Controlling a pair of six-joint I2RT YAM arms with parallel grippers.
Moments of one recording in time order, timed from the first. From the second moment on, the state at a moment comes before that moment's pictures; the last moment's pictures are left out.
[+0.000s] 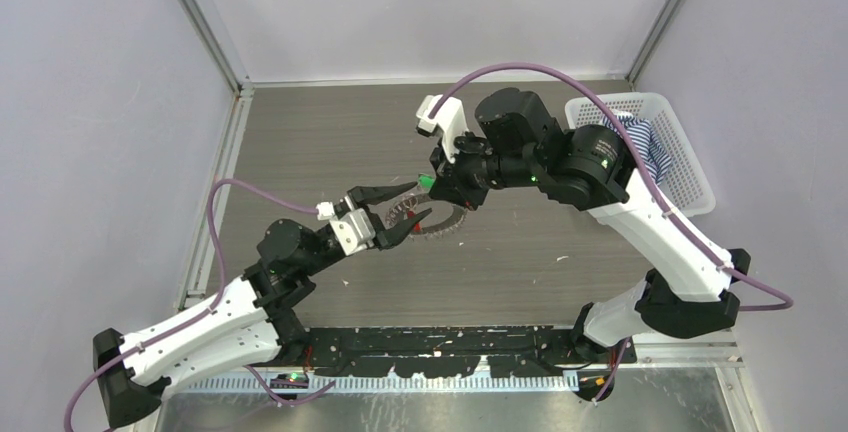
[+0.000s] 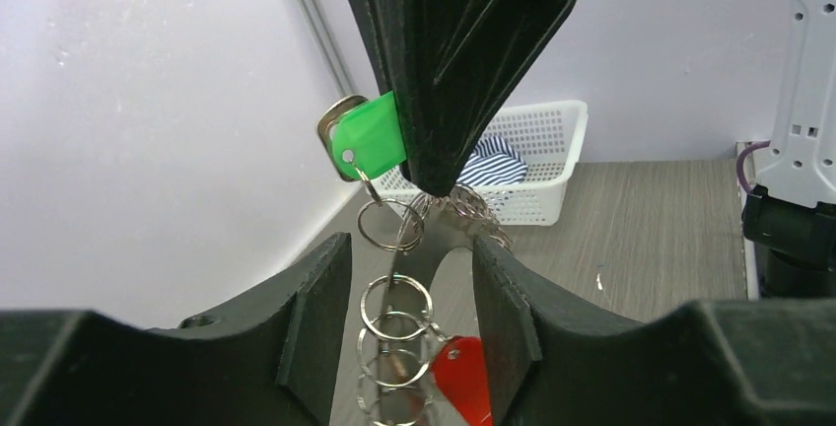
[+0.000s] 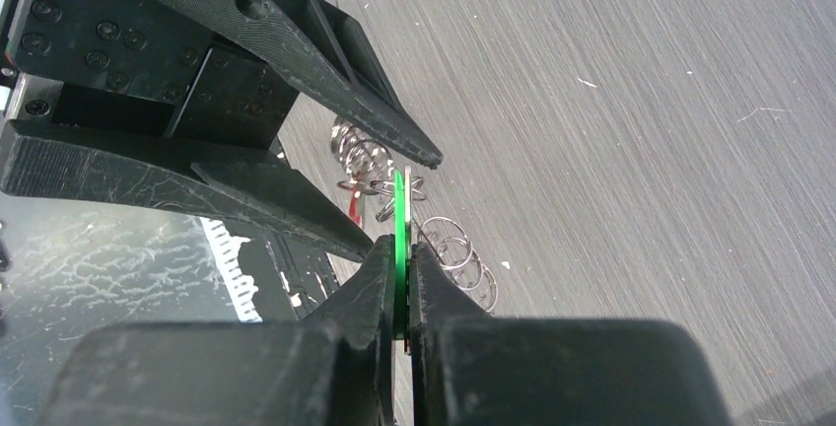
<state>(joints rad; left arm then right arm) -0.97 0.71 0.61 0.45 0.18 0.27 1.01 1.44 2.00 -1.14 -0.13 -0.05</state>
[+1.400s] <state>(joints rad) -0.98 0.74 0.61 0.55 0.25 0.38 1.03 1.44 2.06 -1.15 -0.20 -0.04</state>
